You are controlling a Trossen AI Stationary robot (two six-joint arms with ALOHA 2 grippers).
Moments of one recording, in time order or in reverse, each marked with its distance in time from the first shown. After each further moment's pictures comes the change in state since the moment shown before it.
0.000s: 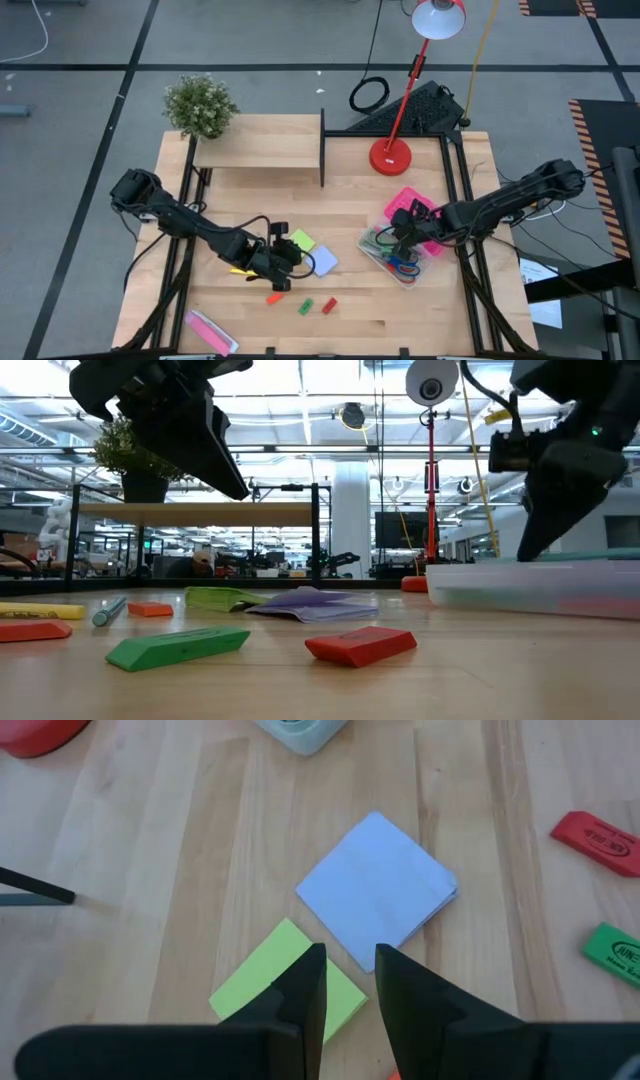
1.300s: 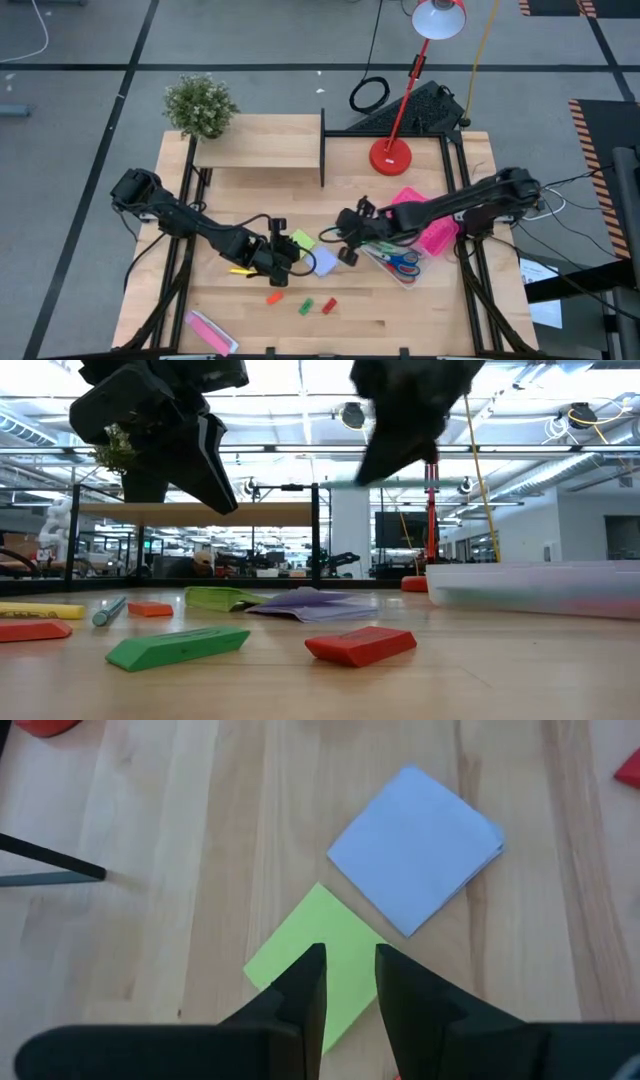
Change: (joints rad) left arm 0.022 0.000 0.000 -0.087 -0.019 0.031; right arm -0.060 0.472 0.622 0.053 -0.007 -0.185
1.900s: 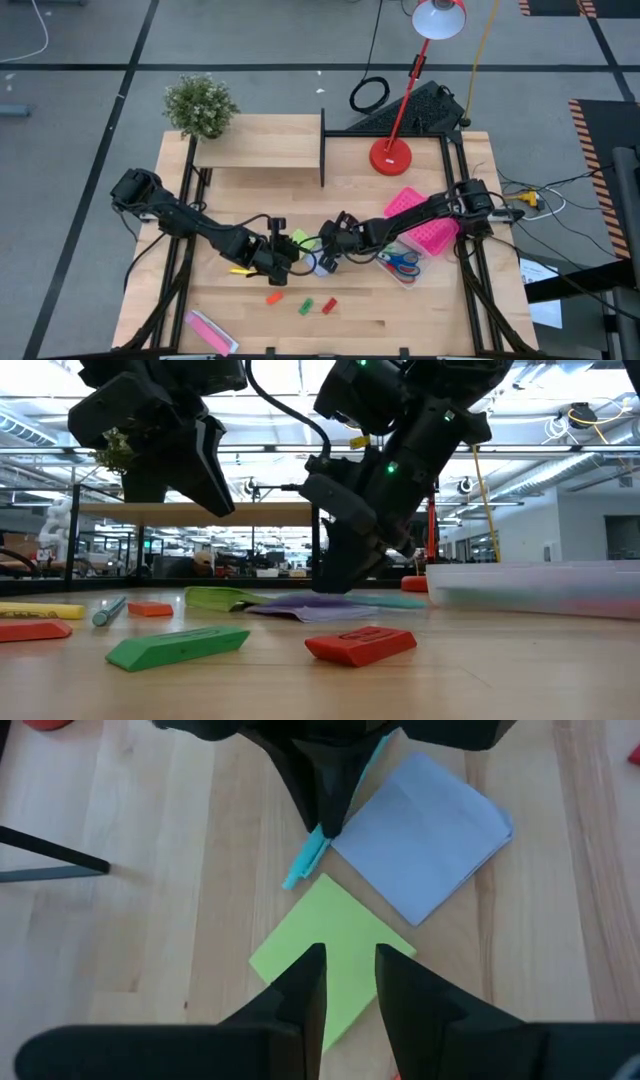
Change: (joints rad) left arm 0.002 0.000 0.000 -0.023 0.000 0.005; right arm -0.025 0.353 -0.002 0.295 -0.006 0.105
